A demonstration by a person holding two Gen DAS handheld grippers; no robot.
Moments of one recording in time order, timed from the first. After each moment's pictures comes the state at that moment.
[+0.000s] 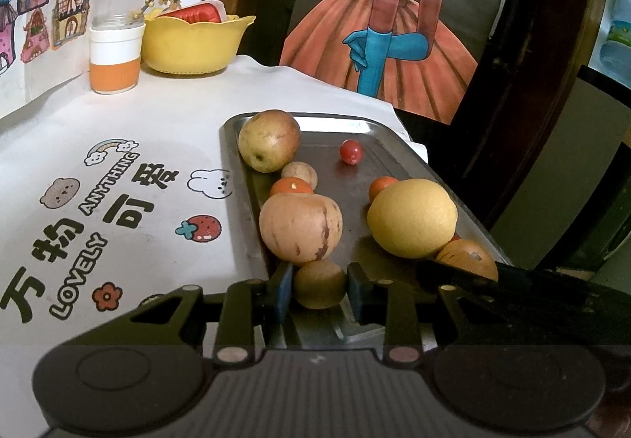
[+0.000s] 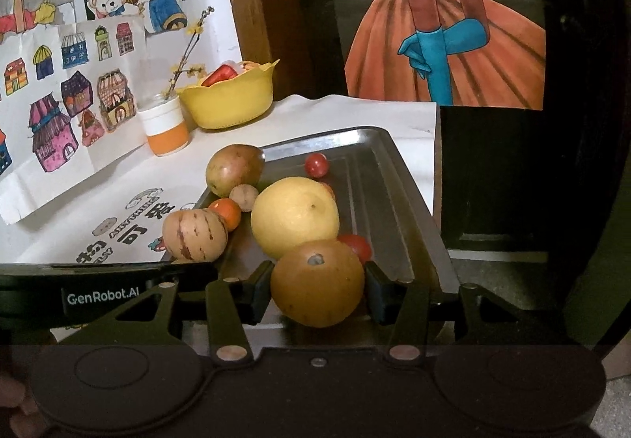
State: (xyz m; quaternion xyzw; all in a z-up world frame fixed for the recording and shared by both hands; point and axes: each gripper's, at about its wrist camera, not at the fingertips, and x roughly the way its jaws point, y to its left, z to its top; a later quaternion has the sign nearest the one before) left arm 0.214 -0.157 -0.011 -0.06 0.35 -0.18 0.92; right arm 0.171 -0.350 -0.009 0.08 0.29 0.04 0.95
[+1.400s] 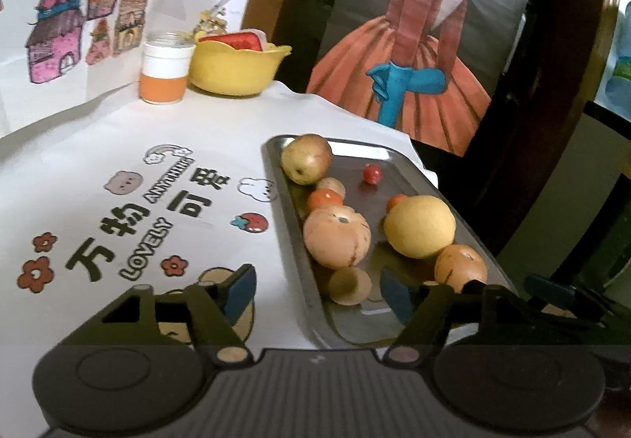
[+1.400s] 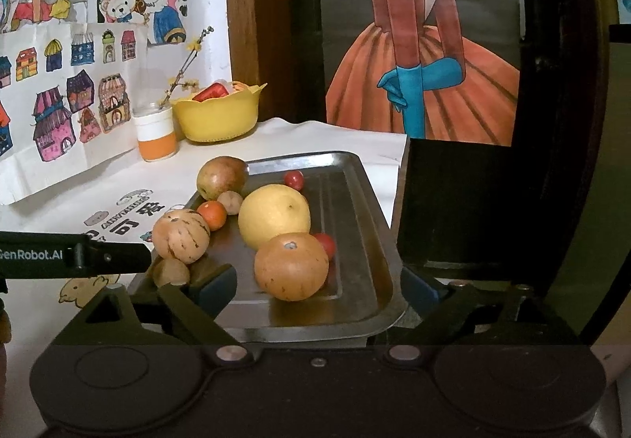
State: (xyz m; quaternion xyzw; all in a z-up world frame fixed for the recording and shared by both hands) left arm 0.169 -0.124 0.006 -0.10 0.32 -0.14 0.93; right arm 0.124 -0.349 0.002 0.03 0.25 0.01 0.97
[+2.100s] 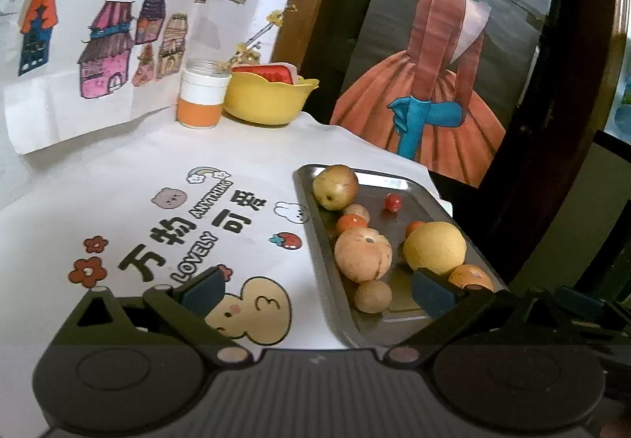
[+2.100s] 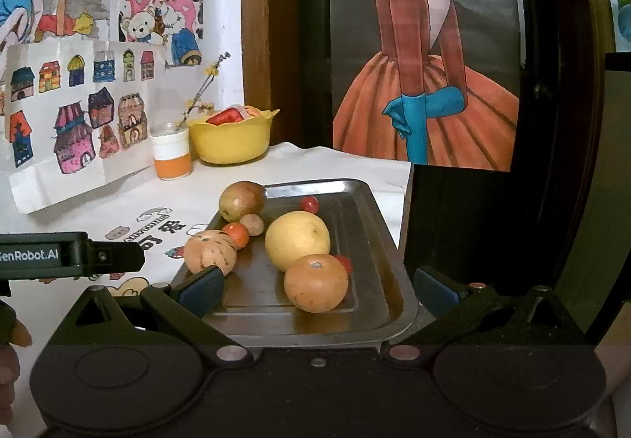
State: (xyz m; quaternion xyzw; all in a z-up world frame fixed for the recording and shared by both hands) left arm 0.142 -0.101 0.019 -0.11 0.28 -0.10 0.95; right arm 0.096 -0.330 0.023 0.02 0.22 0.01 0.98
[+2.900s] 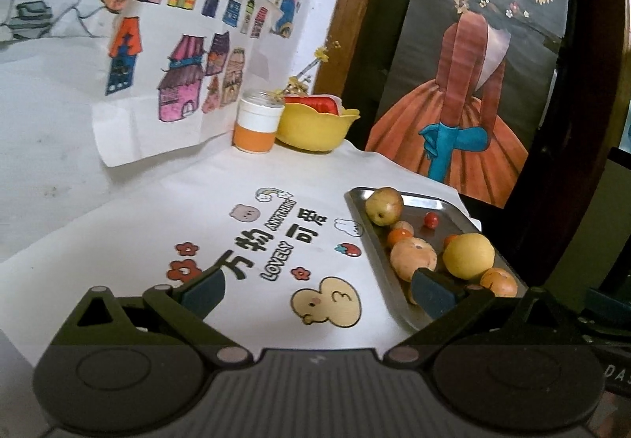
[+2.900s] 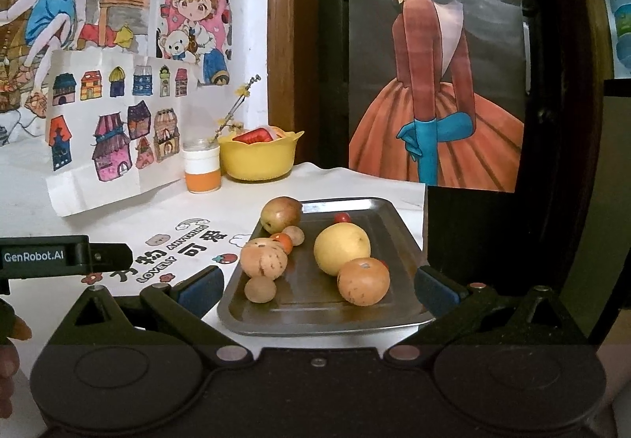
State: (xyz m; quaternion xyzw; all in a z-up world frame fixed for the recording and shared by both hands) left arm 0.094 -0.053 0.030 -0.10 0.24 -0.05 0.96; right arm 0.048 -0.287 0.038 0.01 0.19 0.01 0.98
